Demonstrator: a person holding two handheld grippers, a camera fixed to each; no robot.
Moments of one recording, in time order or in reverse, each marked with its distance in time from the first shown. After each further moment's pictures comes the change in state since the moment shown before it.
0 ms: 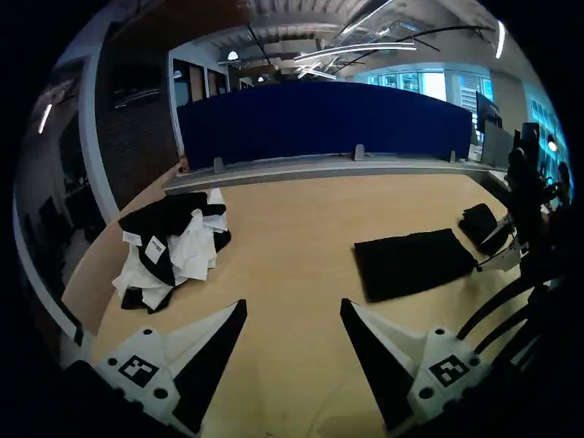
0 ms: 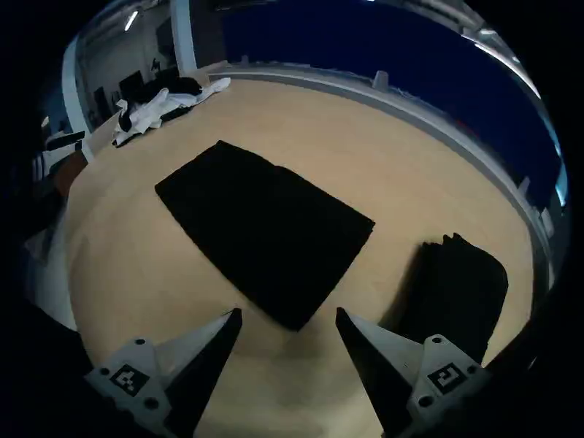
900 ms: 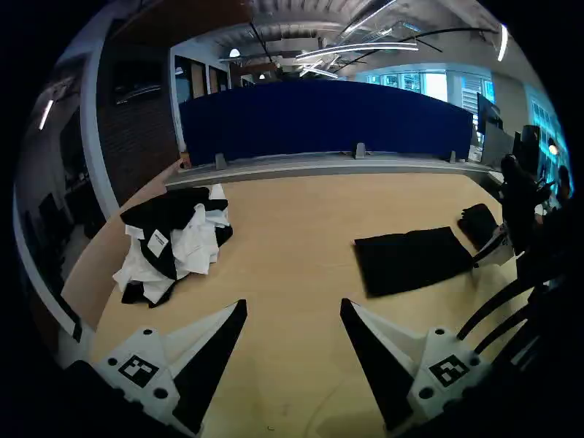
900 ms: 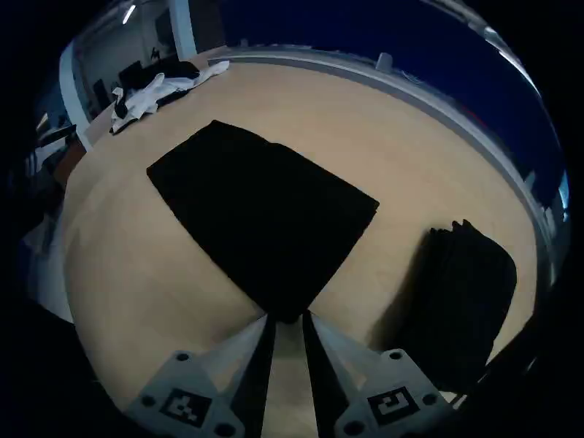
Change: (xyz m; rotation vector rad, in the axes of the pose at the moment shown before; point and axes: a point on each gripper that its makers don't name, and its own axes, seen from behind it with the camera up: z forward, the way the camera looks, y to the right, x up) left arm -0.005 -0.003 -0.004 -0.005 -0.008 -0.013; right arm -0.016 0.008 0.009 0.016 -0.075 -0.002
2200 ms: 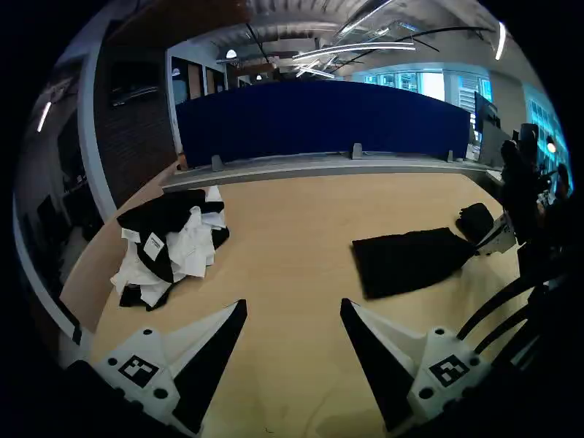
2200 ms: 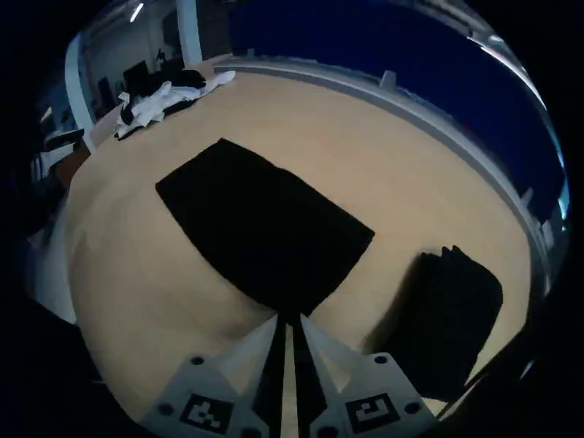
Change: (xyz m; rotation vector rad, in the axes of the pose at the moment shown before) left arm 0.004 0.004 0.003 -0.011 0.003 0.007; right arm 0.032 -0.003 -0.019 -0.012 0.046 -0.035
